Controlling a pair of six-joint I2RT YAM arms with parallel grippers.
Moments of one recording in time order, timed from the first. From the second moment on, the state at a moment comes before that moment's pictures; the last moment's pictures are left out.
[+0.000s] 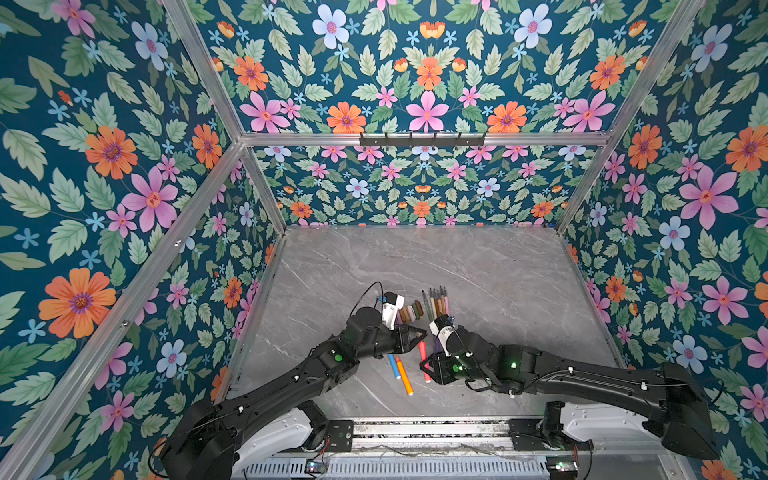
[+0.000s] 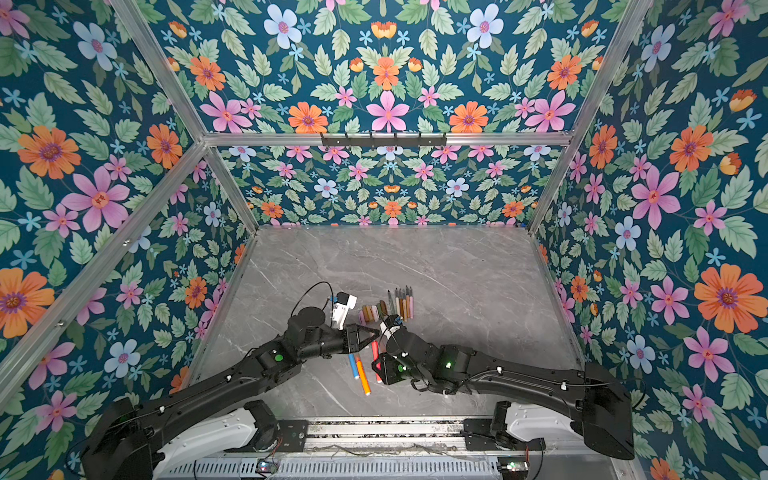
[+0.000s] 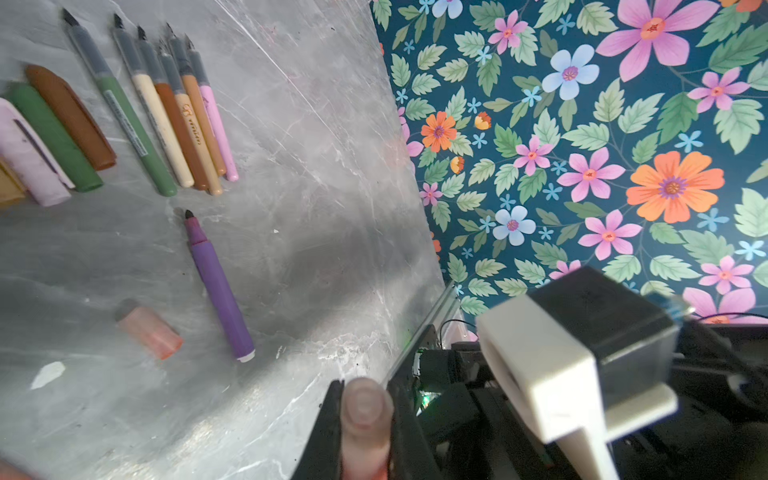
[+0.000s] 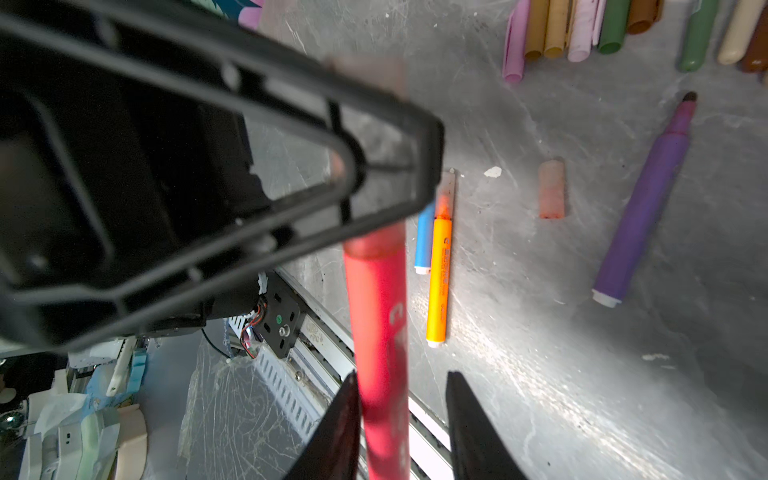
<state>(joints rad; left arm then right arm) -0.83 1.02 0.51 0.12 0.38 -0.92 1.15 1.18 0.77 -0.34 -0.02 0.85</state>
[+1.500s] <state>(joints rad) -0.69 1.15 0.37 0.10 0.36 -0.94 0.81 0.89 0.43 -0.43 -0.06 0.93</state>
